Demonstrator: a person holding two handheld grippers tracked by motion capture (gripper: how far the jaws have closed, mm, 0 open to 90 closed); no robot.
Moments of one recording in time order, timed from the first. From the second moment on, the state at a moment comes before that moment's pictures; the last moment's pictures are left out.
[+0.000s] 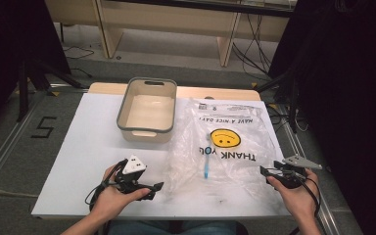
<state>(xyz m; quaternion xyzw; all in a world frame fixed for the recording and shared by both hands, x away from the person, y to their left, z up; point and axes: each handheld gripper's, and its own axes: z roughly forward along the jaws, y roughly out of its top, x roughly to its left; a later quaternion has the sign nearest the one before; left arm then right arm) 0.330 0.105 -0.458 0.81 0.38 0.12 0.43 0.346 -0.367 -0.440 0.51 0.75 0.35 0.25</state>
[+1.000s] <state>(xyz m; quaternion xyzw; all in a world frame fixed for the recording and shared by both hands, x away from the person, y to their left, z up) 0.327 0.084 -0.461 0.82 0.36 0.09 0.43 0.345 -0.370 -0.439 0.52 0.74 0.35 0.25</state>
